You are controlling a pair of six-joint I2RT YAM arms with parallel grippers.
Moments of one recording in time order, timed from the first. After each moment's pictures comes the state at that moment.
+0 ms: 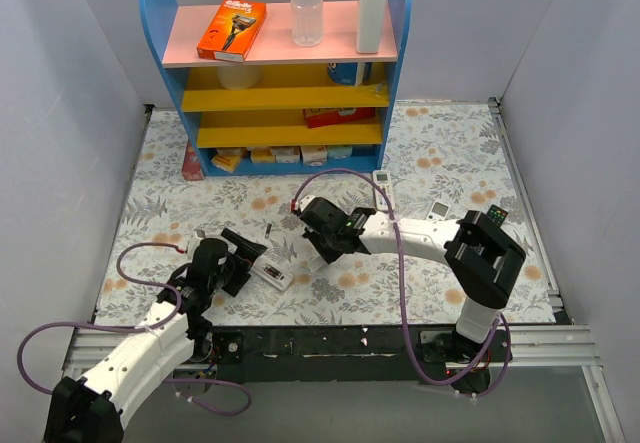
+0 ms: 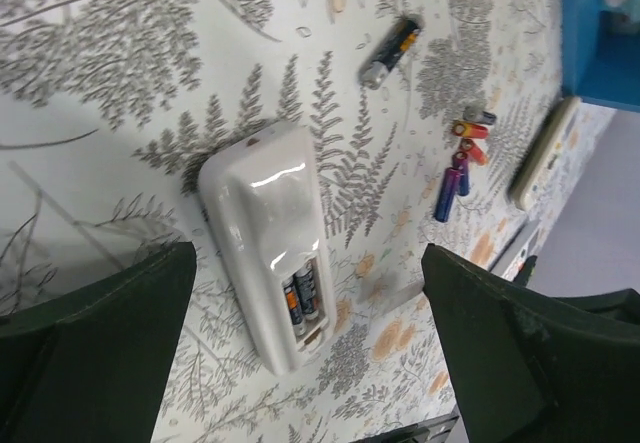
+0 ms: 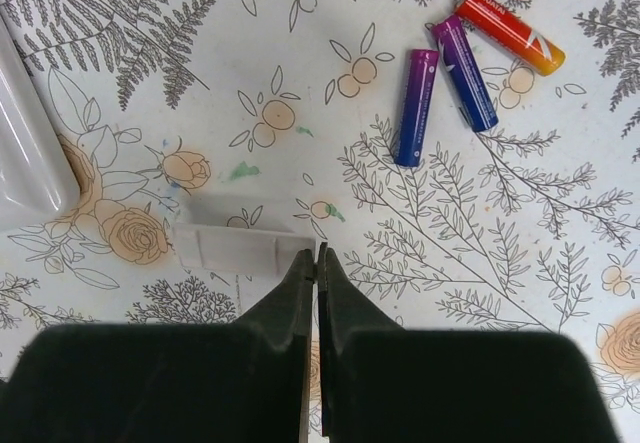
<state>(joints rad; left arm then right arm) -0.44 0.61 0.19 -0.27 -0.09 -1.33 1.05 1.75 1.13 -0.45 0.14 0.22</state>
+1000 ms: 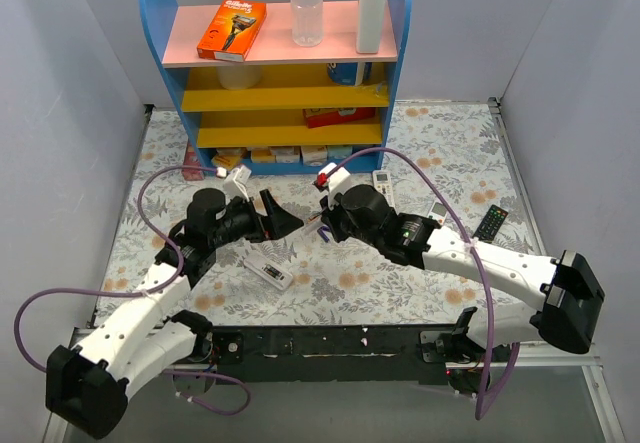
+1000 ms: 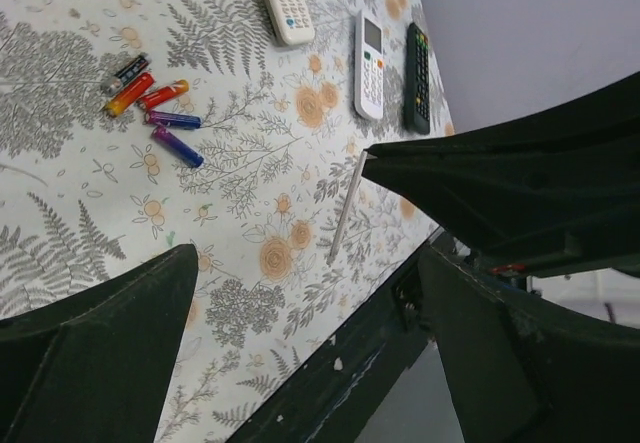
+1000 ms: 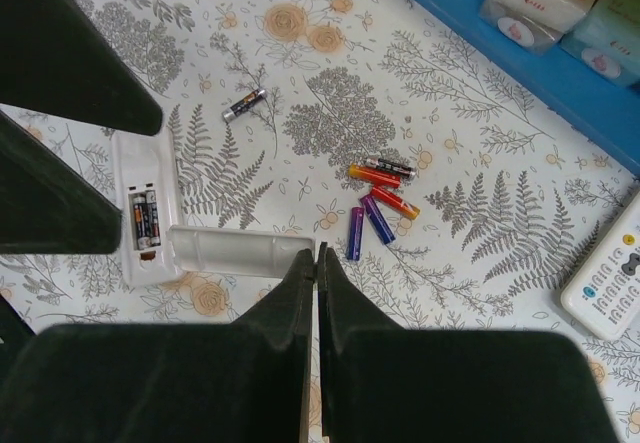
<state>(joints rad) -0.44 0.83 0.59 -0.14 0.39 -0.77 1.05 1.31 0.97 -0.17 0.21 0.13</state>
